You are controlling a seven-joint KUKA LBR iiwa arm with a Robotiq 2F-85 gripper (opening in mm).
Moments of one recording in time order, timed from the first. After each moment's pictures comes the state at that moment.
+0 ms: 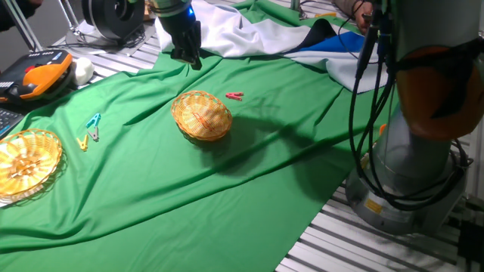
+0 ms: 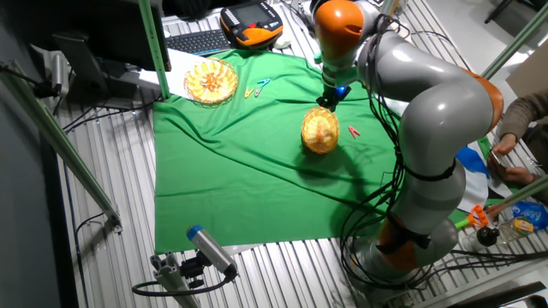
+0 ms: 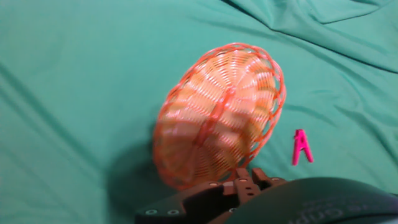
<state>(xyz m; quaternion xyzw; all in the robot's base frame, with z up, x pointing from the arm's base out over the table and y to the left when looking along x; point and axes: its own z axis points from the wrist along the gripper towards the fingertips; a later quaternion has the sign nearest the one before) 0.522 -0.016 0.223 0.08 -0.99 0.07 0.06</state>
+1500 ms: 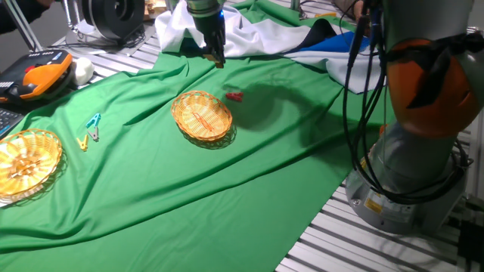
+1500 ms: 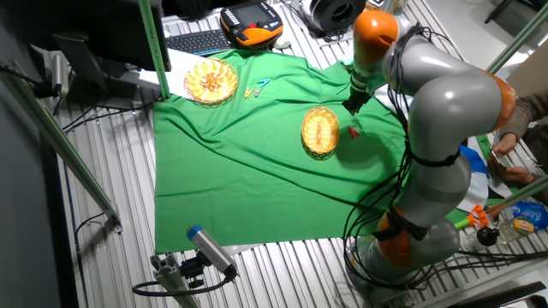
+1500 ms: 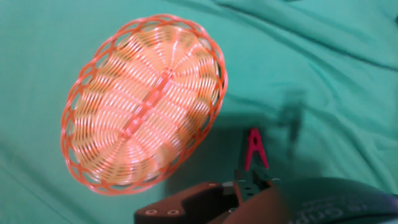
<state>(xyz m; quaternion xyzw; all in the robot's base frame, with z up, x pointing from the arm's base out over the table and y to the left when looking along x) 0.517 -0.112 0.169 0.10 -0.99 0.04 0.08</state>
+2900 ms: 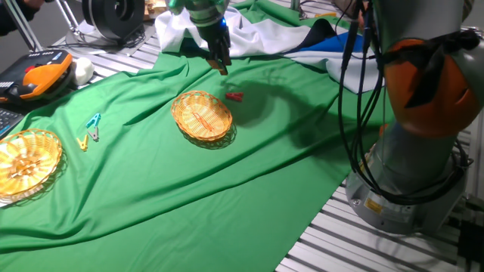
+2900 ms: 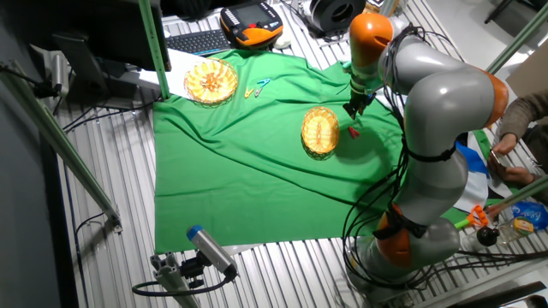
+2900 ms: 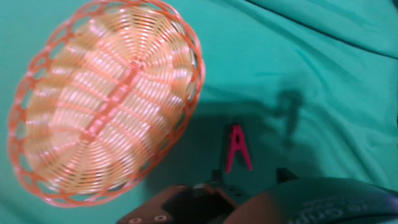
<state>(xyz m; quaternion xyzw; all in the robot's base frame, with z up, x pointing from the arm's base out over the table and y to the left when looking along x) 0.516 -0.141 0.126 0.11 -0.99 0.05 0.09</state>
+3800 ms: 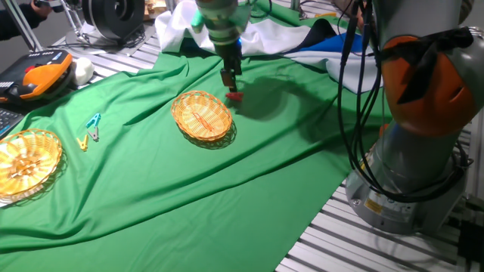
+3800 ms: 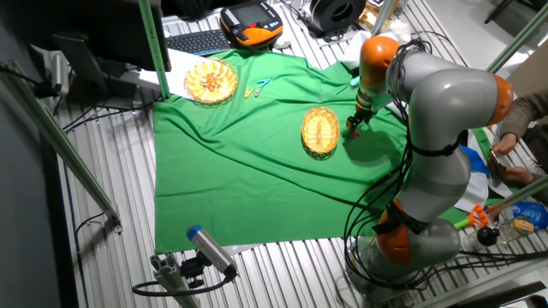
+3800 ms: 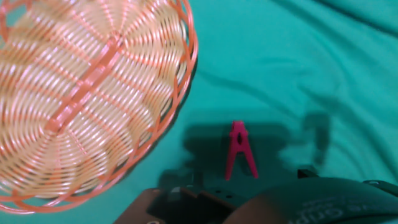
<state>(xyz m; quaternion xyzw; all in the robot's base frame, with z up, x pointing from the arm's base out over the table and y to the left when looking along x) 0.490 -0.153 0.066 0.12 -0.99 0.04 0.05</state>
